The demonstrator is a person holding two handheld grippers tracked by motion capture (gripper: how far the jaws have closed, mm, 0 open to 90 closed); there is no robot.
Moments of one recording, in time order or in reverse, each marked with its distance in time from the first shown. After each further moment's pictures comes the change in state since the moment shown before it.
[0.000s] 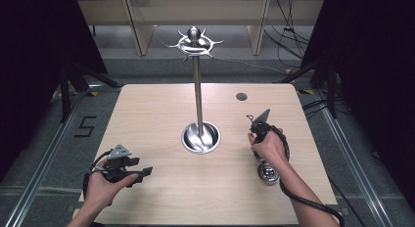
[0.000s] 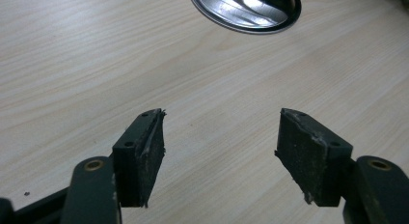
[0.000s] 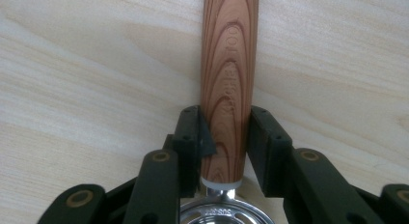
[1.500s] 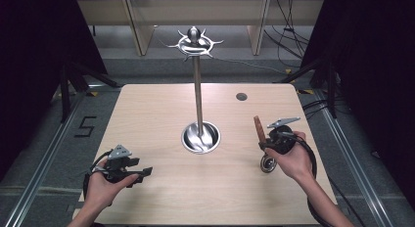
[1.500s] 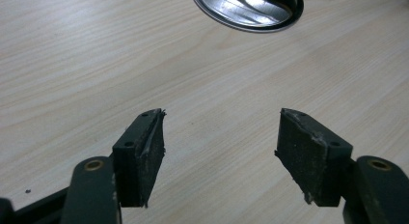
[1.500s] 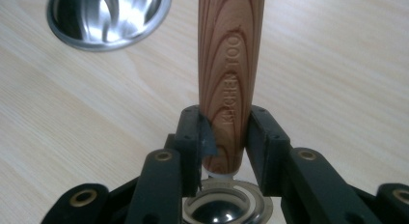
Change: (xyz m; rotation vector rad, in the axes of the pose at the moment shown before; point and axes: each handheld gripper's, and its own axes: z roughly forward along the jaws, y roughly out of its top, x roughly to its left) left arm -0.001 0.000 0.000 0.005 0.016 0.005; right arm -0.021 -0.080 -0.051 -0.644 0.107 -0.285
